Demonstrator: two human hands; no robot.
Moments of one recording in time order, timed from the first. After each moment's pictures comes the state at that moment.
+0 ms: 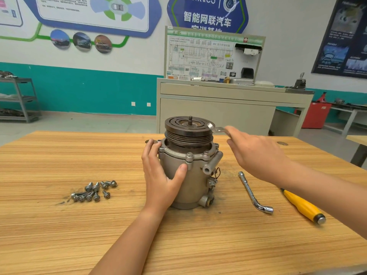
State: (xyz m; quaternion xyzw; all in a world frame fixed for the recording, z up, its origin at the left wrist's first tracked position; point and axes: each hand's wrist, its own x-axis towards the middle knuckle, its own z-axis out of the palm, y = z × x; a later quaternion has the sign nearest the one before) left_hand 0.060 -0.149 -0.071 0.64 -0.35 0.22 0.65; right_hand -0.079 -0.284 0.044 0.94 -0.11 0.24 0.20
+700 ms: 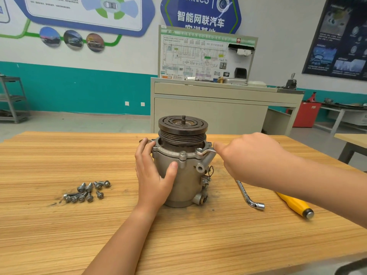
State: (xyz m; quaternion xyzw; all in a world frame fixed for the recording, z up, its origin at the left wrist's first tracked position) left_hand 0.057 -0.146 -0.066 0.65 -0.35 0.22 0.64; right_hand -0.094 -0.246 0.068 0.92 -0.11 0.07 0.36
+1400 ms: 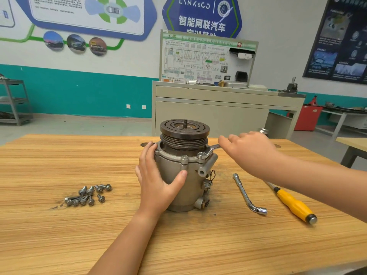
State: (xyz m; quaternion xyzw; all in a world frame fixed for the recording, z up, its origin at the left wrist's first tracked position) left_hand 0.051 -0.143 -0.064 0.66 -0.36 0.25 0.61; right_hand -0.073 -0.287 0.056 0.90 -0.11 0.10 0.40
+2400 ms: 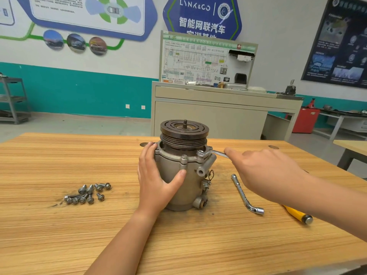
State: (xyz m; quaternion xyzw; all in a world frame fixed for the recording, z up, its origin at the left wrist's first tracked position) left_hand 0.055 -0.143 -0.066 0.66 -0.36 0.24 0.61; right_hand -0.115 -0.264 0.051 0.94 -0.14 0.11 0.27
